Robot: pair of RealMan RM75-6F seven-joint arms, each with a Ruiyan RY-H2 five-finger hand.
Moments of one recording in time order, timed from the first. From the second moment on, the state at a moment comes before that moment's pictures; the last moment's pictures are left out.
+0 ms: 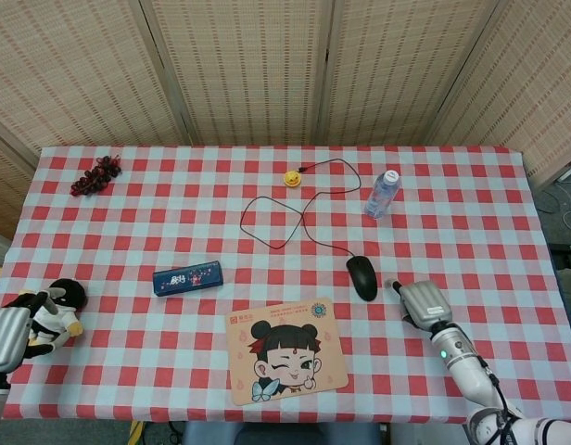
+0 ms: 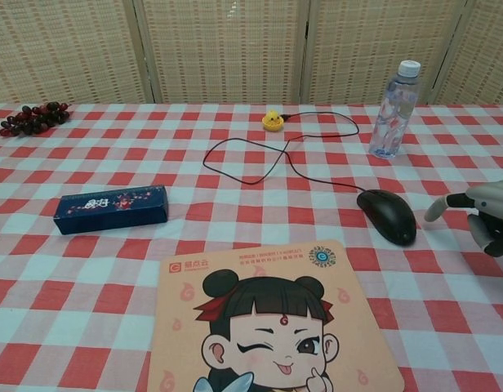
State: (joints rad) left arm -0.13 -1.13 -0.04 -1.55 1.48 1.43 -0.04; right arm 0.47 -1.40 0.05 -1.53 -1.13 0.93 -0.43
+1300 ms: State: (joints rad) left arm -0.12 -1.11 -0.07 -1.56 1.44 1.44 -0.06; right arm 0.56 -1.26 0.10 -1.74 -1.32 1.03 -0.45
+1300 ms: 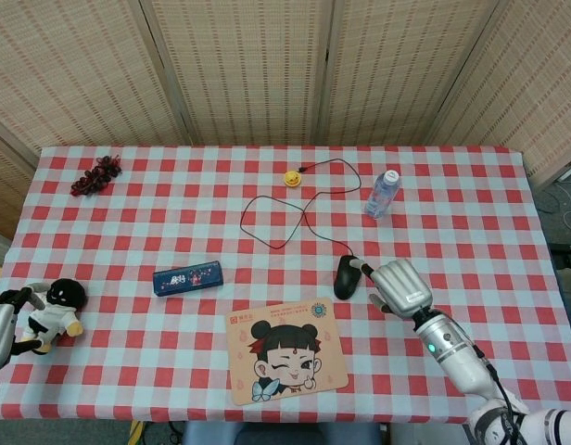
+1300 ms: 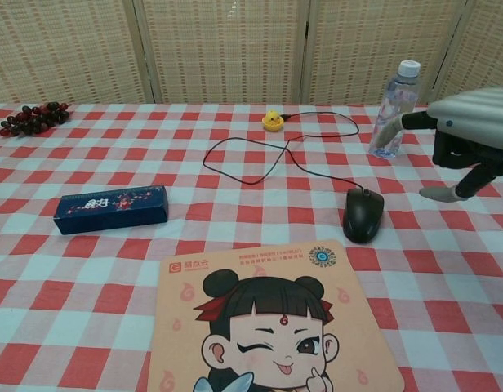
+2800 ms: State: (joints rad) left arm -0.12 -1.10 -0.08 -1.55 1.41 1.42 -0.10; right arm 0.80 -1.49 0.01 -1.32 -1.35 0.82 -0.61
